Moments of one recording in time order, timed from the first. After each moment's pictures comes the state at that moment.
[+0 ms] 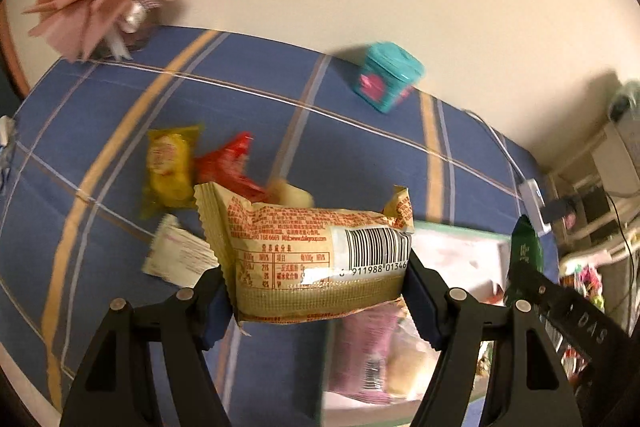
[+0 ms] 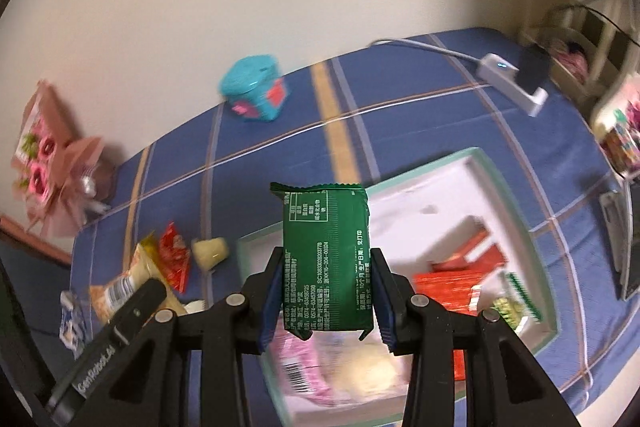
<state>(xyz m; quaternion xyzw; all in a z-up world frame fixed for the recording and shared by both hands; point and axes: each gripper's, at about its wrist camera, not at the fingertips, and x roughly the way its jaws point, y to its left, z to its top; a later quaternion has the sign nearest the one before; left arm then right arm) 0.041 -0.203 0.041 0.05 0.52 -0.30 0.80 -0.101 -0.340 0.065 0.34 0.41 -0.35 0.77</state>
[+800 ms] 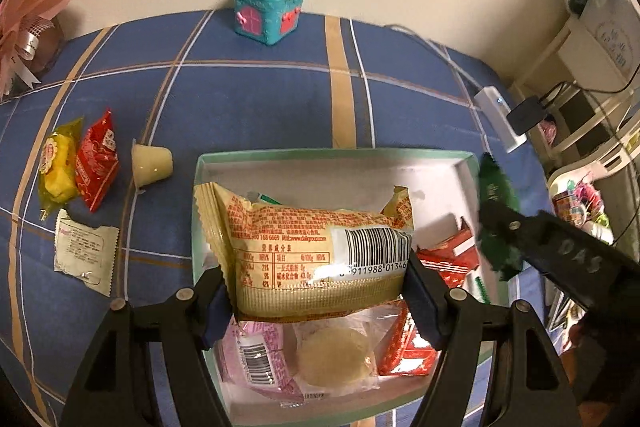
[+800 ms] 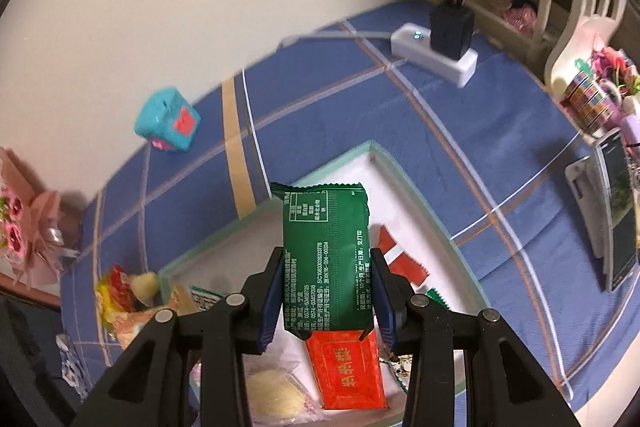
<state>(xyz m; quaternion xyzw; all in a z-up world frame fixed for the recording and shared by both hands) -0.027 -0.290 0.000 0.14 0.54 -0.37 0.74 -0.162 -0.404 0.026 0.38 0.41 -0.39 0.73</state>
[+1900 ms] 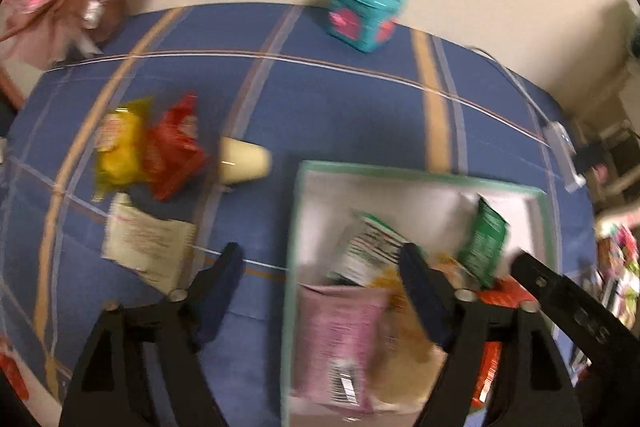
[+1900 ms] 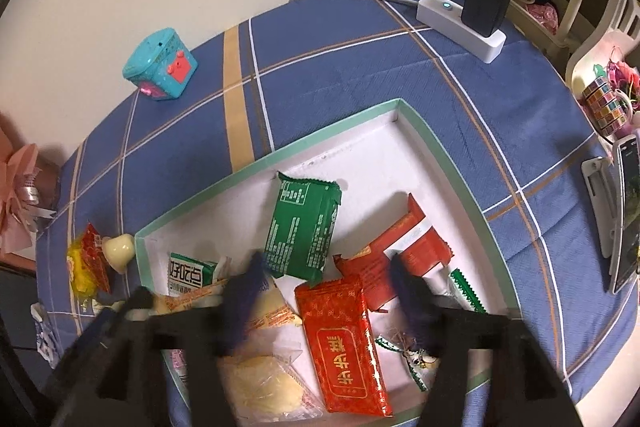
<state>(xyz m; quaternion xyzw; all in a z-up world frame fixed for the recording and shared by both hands) 0.019 -0.249 -0.001 0.13 0.54 -0.26 0.79 -0.131 -0.389 0.002 0.35 0.47 -0.38 0.71</state>
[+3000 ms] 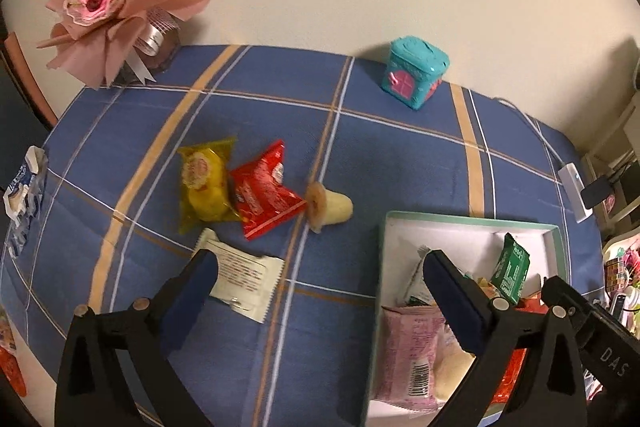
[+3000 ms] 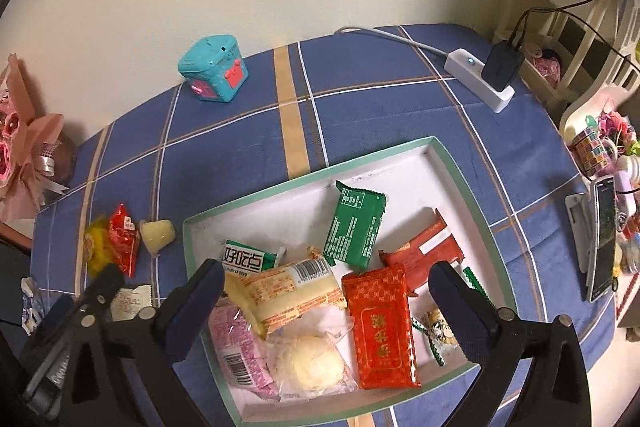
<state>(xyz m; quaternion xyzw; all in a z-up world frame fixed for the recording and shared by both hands) 0.049 -0.192 0.041 0.11 0.49 -0.24 0.83 -0.100 -0.332 0.048 0.28 0.46 -0.39 0.74</state>
